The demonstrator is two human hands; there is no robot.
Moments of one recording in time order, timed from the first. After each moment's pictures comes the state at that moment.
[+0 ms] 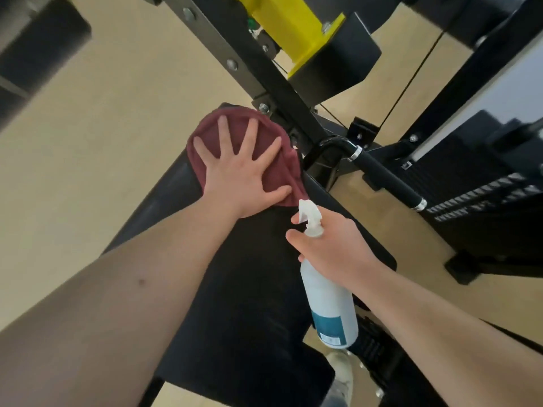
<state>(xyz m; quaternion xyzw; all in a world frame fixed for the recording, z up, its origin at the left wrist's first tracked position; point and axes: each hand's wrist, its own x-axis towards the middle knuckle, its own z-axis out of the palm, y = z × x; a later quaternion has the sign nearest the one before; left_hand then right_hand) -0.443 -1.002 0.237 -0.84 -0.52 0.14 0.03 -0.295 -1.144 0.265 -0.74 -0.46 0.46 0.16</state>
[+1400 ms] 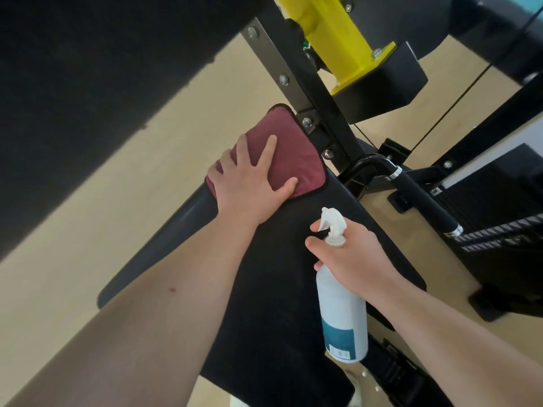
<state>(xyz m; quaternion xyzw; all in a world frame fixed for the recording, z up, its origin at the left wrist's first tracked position) -0.489 -1.007 0.240 -0.74 -0.67 0.04 0.00 -0.320 -1.138 0.277 -0.72 -0.44 0.50 0.19</state>
